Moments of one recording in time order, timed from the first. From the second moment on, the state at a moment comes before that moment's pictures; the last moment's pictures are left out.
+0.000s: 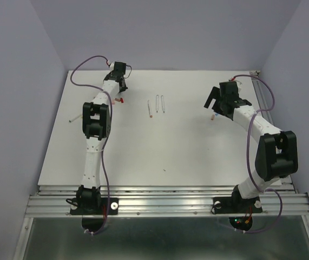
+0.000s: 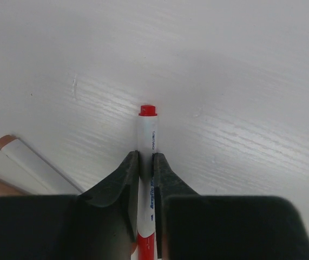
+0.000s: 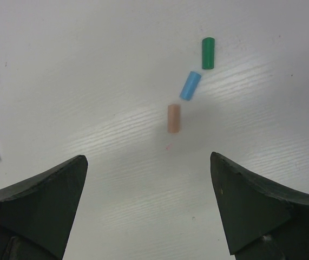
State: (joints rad) left arm -0.18 2.58 2.30 -0.57 -0.31 -0.38; right arm 0.16 1.62 1.18 -0.34 0.26 0.53
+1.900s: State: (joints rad) left arm -0.90 1.49 1.29 -0.28 -0.66 -1.10; right arm 0.61 1.27 0.95 -0.06 -0.33 0.48
